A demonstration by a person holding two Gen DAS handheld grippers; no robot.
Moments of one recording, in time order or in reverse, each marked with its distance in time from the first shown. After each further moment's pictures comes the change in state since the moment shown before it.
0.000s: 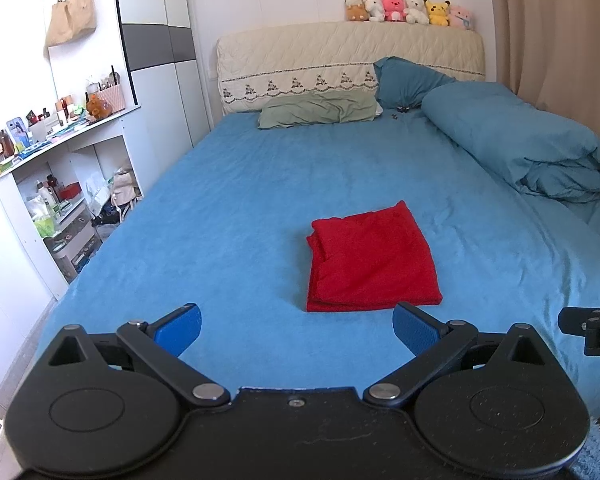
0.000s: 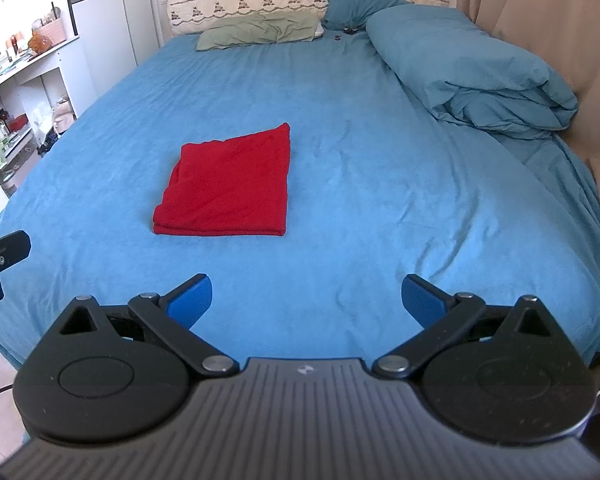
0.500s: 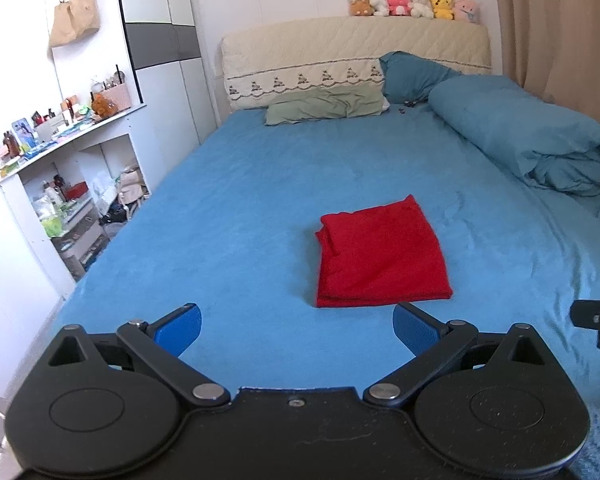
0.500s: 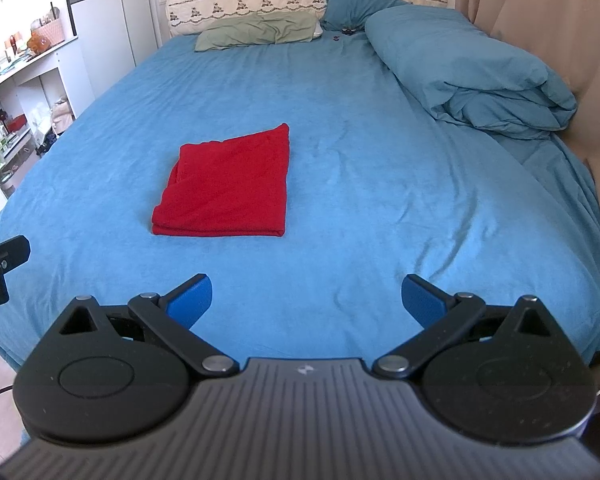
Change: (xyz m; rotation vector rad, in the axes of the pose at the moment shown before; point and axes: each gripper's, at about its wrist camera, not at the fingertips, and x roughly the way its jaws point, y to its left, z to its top) left arm 0.005 0.001 -0.002 0.002 0.012 0.018; right arm 0.000 0.000 -0.001 0.000 -0.001 -0.007
